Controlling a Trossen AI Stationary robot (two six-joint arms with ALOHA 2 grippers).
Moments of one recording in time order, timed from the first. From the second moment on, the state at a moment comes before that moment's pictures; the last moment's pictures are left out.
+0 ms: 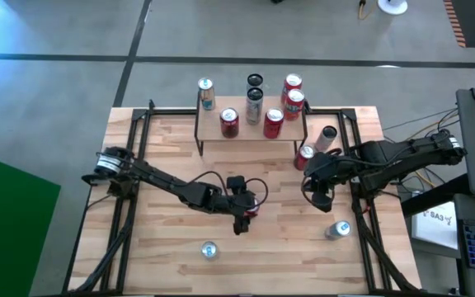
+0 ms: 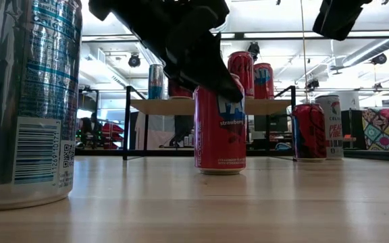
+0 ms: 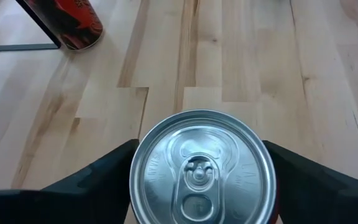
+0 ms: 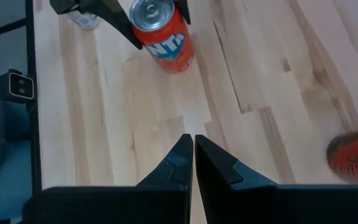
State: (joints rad) left arm -0.26 1.87 1.22 -0.09 -0.35 -0.16; right arm 0.19 1.07 1.07 -0.93 -0.02 0.46
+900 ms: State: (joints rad) left arm -0.27 1.52 1.22 -0.16 -0.32 0.08; right arm 0.19 1.11 0.77 -0.01 0.07 0.02
